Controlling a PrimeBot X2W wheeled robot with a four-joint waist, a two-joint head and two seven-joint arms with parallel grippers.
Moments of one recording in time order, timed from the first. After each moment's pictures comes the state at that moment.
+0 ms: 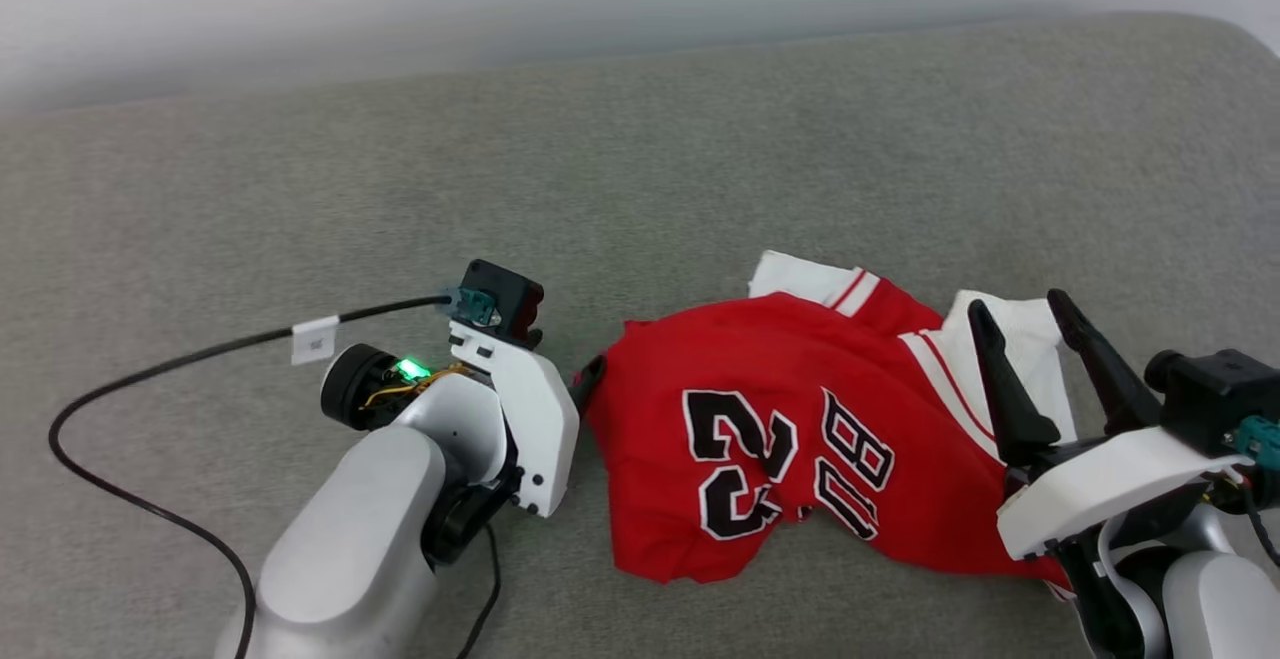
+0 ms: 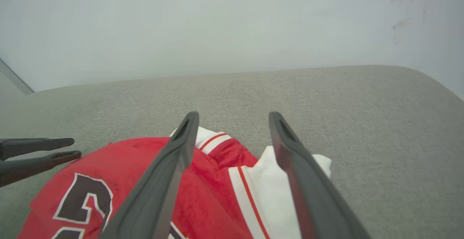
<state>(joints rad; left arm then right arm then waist) -0.52 0.24 -0.50 0.36 -0.46 -0.08 0.39 -0.13 -0.10 0.03 -0.07 0.25 0.13 0.10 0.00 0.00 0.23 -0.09</state>
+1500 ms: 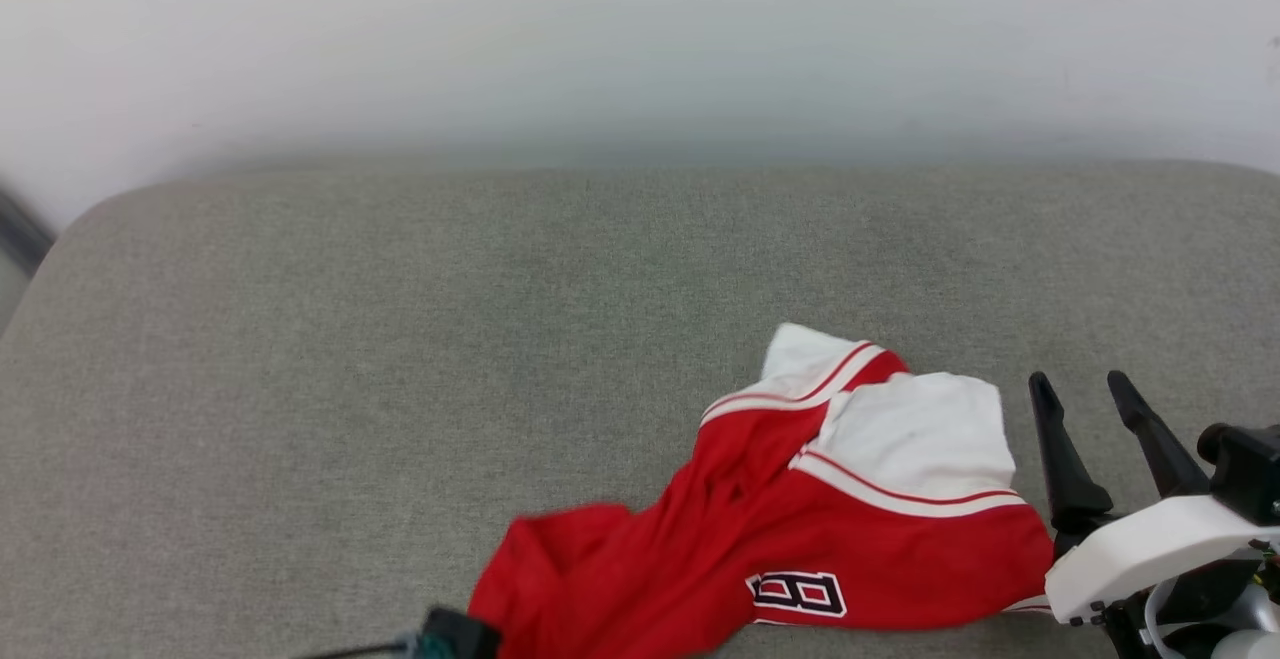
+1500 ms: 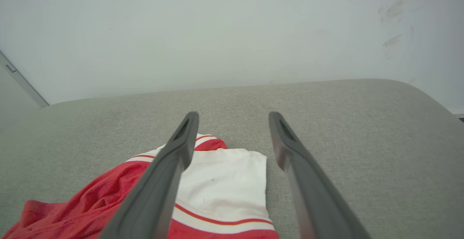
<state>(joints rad) 0.04 0.50 -0.63 -0.15 -0.60 0.21 0.48 -0.01 -0.07 -0.08 -0.11 0.23 0.13 0.14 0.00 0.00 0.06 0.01</state>
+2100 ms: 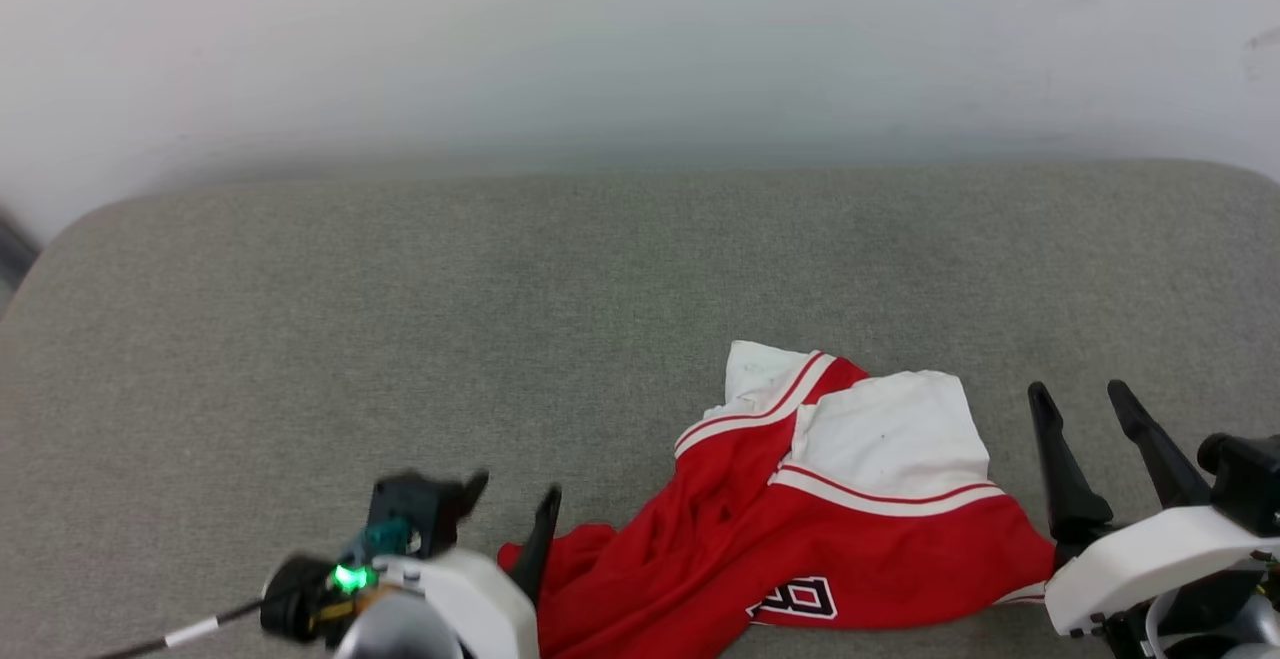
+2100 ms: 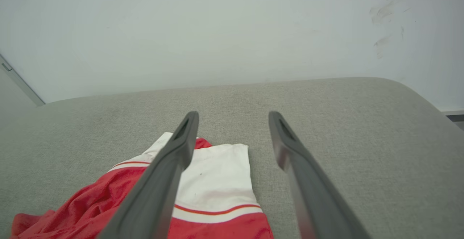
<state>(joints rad) -0.05 0.43 -0.57 -0.11 -0.53 0.24 0.23 0.04 -0.06 -0.08 -0.16 0.21 0.13 0.17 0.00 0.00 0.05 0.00</state>
